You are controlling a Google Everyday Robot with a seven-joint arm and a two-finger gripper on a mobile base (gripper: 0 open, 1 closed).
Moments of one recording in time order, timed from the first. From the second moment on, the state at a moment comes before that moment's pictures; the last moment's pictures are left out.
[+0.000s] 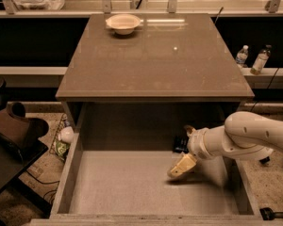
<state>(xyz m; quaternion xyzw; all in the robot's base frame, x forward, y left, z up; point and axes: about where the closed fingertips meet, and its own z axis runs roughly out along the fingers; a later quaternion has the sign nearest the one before) 0.517 -0.130 0.604 -0.52 0.78 0.17 0.31</state>
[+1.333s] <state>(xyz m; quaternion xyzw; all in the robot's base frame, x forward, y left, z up) 0.523 -0.139 0.598 -0.62 0.76 0.06 0.20</state>
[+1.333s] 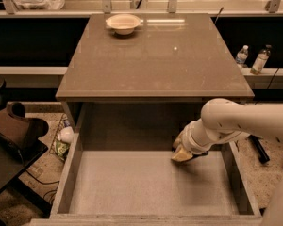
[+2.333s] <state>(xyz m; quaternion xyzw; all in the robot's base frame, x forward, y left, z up) 0.523 -0.138 0.600 -0.62 0.76 0.06 0.20</state>
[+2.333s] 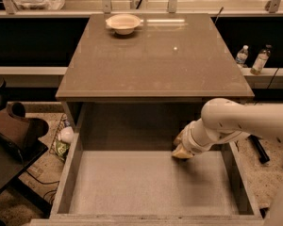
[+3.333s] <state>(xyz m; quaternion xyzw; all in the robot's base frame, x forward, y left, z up) 0.522 -0.135 0.603 -0.62 0.75 0.06 0.21</state>
